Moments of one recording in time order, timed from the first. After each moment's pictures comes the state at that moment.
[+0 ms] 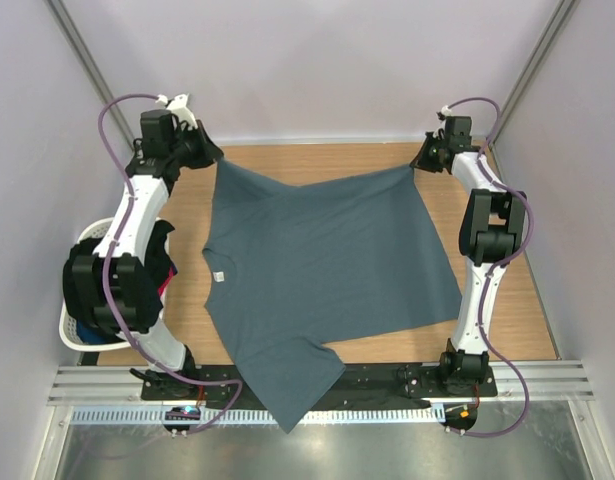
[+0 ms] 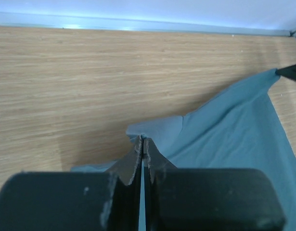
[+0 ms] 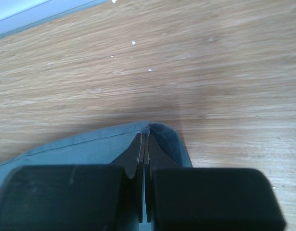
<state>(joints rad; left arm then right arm) -0.01 1.68 1.55 -0.32 0.37 -0.25 -0.08 2.28 1.89 -0.33 -0.27 0.28</state>
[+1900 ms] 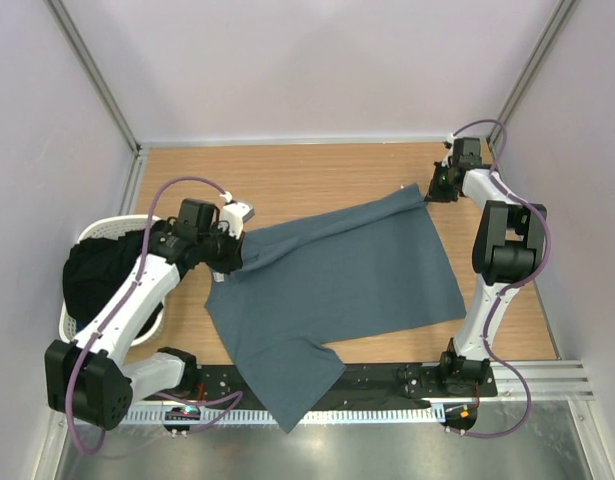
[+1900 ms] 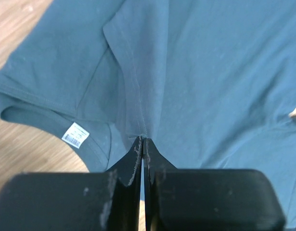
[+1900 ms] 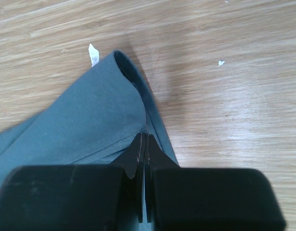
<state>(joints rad) -0.30 1.15 0.93 -0.69 0.32 0.16 -0.12 2.02 1.52 -0.42 -0.17 0.16</state>
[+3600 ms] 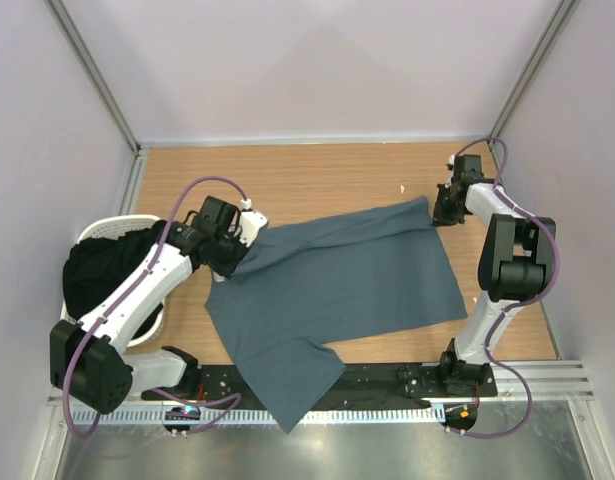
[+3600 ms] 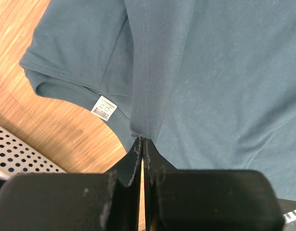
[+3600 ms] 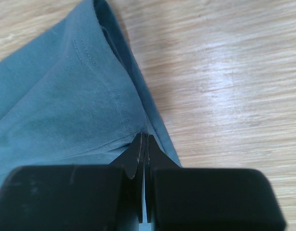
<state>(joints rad) -0.44 1.23 1.03 -0.87 0.05 0.29 -0.12 1.87 1.31 -0.51 -0.06 0.14</state>
